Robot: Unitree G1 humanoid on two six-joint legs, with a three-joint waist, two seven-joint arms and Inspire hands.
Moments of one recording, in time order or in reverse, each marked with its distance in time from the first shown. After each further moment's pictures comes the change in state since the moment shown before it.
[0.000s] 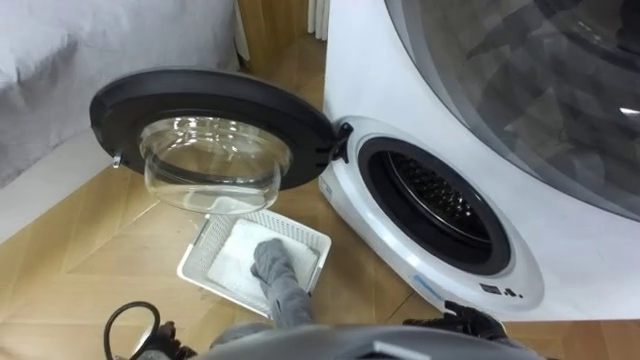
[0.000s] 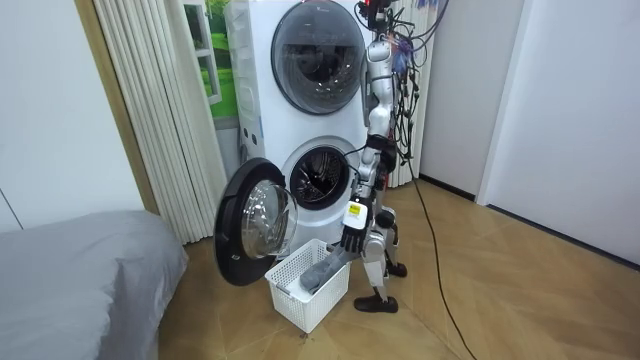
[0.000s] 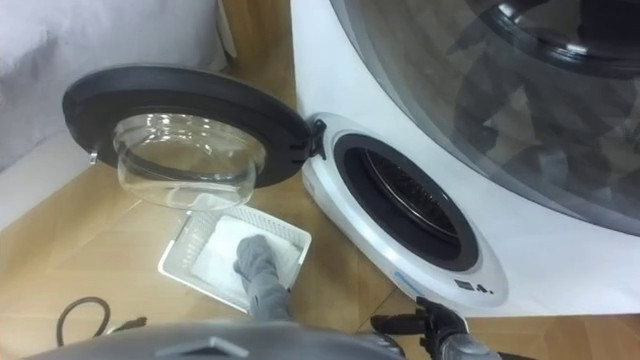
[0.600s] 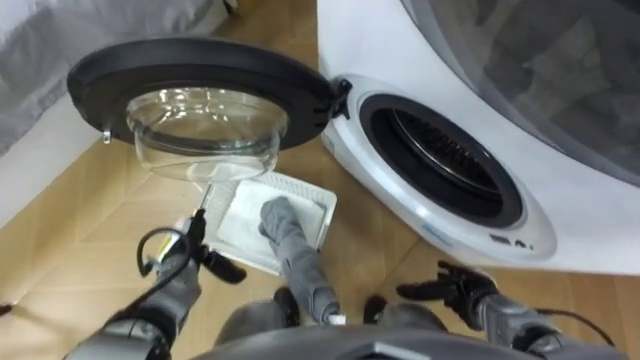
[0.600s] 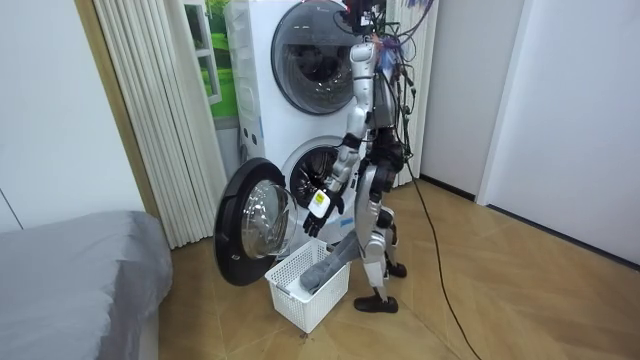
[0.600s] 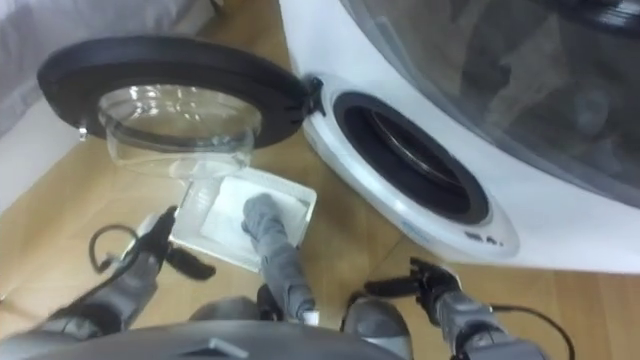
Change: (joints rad) left arm -0.326 -0.021 -0.176 0.080 -0.001 -0.161 0.091; right arm -0.221 -0.006 0.069 0.086 0.029 -0.035 -0.004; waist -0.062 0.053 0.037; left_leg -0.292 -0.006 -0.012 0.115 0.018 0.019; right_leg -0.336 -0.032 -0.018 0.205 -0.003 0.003
